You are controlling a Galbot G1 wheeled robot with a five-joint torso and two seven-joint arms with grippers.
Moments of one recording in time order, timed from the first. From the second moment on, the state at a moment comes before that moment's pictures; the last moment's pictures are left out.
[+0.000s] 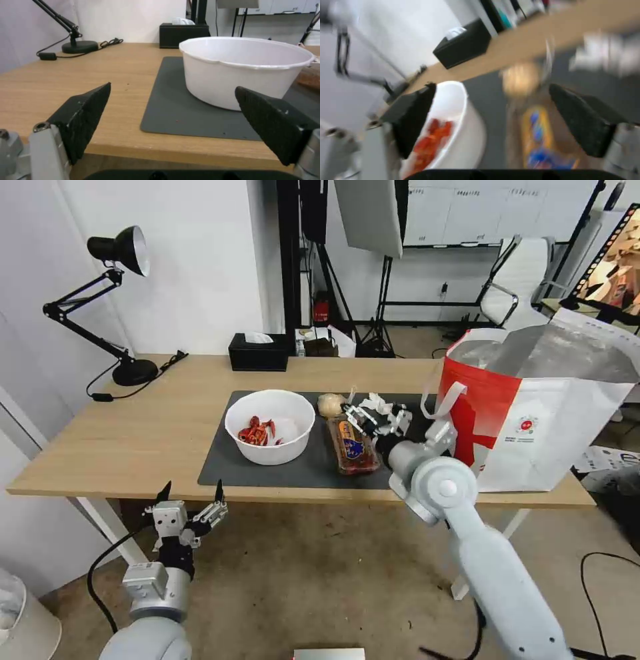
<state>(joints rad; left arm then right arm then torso) 1.64 -1.26 -0.50 -2.25 -0.23 0.11 -0.29 -0.74 1.12 0.08 1.90 1.12 -0.41 0.44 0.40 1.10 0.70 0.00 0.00</state>
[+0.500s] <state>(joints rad) 1.60 -1.26 -0.47 -2.24 -0.27 0.11 -0.29 -0.39 0.84 -0.22 1.49 0.58 -0.26 -0.37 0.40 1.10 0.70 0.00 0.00</state>
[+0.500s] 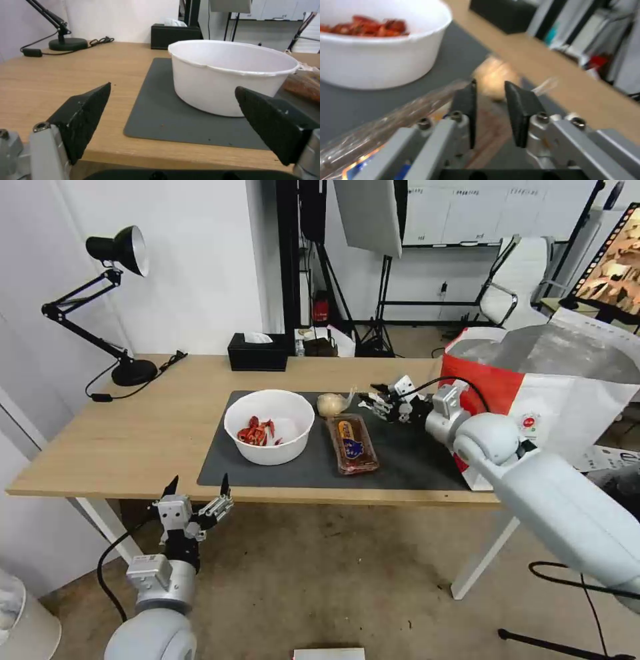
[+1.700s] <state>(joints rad) 1.40 -1.09 -0.28 -2.26 -1.09 0.22 -0.22 -0.35 1.03 -0.31 1.32 0.57 -0.27 -0.32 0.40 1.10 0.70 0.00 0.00</state>
